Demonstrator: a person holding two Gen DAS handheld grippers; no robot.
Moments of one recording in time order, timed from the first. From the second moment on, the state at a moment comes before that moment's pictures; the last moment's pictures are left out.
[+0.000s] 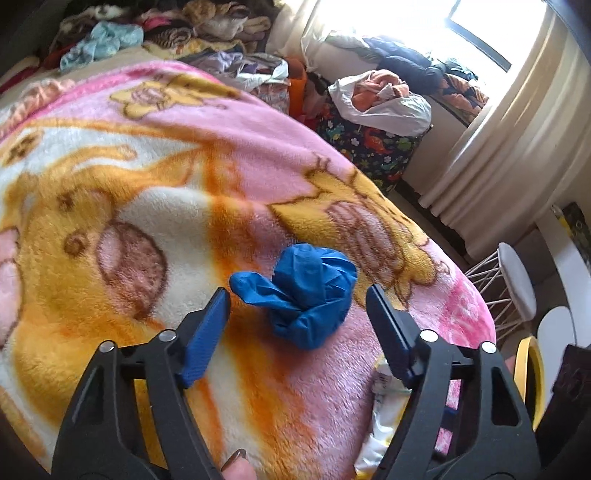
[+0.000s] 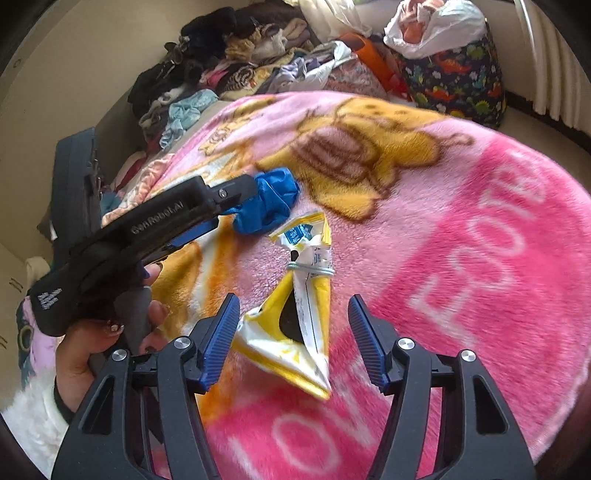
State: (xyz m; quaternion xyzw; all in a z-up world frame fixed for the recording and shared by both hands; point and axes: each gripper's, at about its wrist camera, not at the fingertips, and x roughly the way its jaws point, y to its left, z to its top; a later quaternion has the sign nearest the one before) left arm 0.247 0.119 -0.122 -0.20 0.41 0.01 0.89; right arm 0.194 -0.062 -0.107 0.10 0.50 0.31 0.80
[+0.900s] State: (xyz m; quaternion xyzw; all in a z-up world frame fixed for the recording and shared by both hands) left arm 0.216 -0.045 -0.079 -0.12 0.40 -0.14 0.90; right arm 0.137 -0.268 -0.056 0.19 0.41 0.19 0.87
